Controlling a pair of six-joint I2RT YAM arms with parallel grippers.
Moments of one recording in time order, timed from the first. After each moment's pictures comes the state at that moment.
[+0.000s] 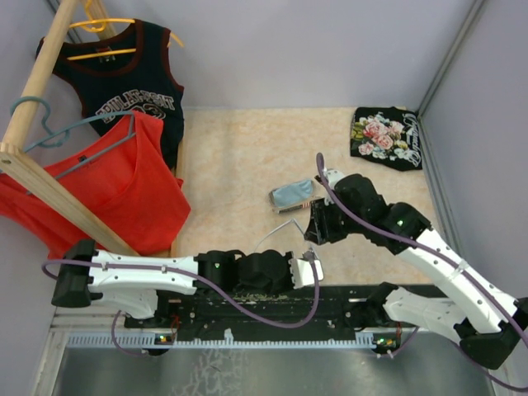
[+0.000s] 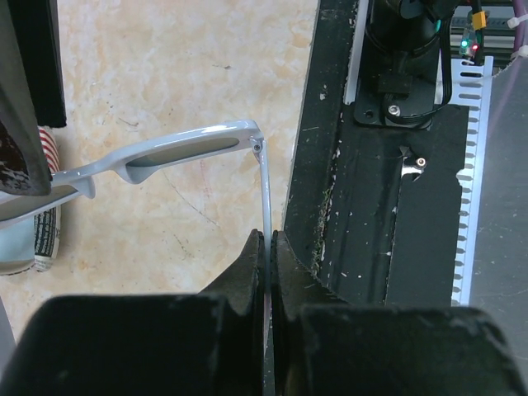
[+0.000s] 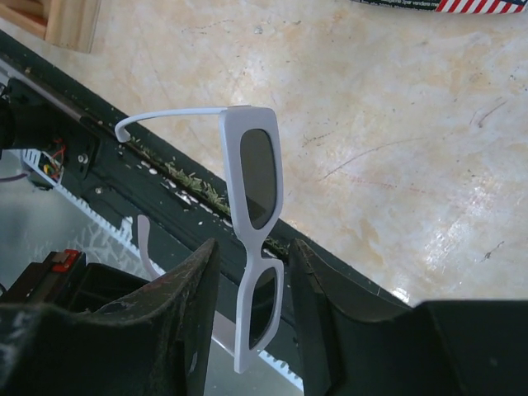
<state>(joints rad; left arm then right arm) -1.53 1.33 0.97 -0.17 -0.22 0.10 0.74 0.92 1.08 -0.94 -0.14 0.42</state>
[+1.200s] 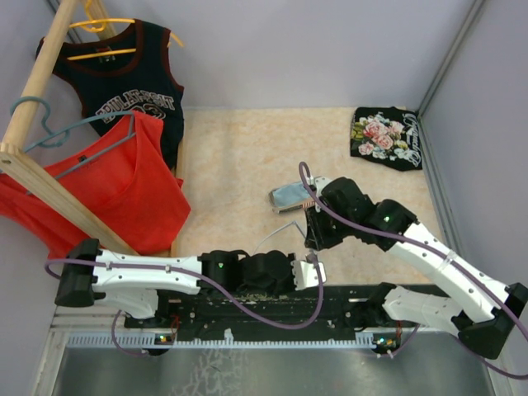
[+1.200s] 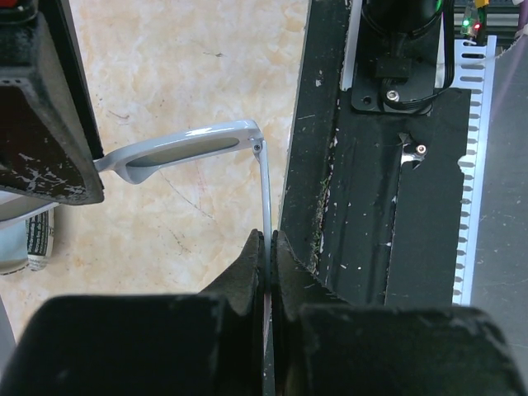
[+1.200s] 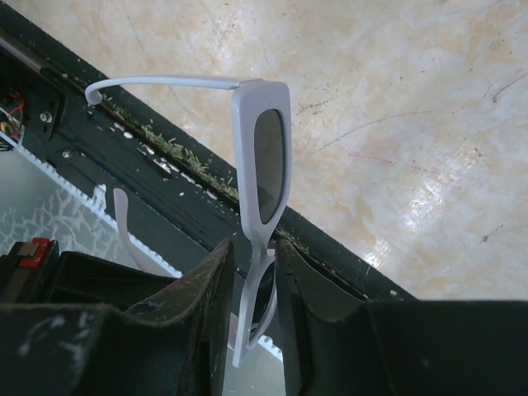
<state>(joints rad) -1.53 1.35 0.99 -0.20 -0.20 0.11 0.81 0.99 1.07 -0.98 -0.12 0.39</state>
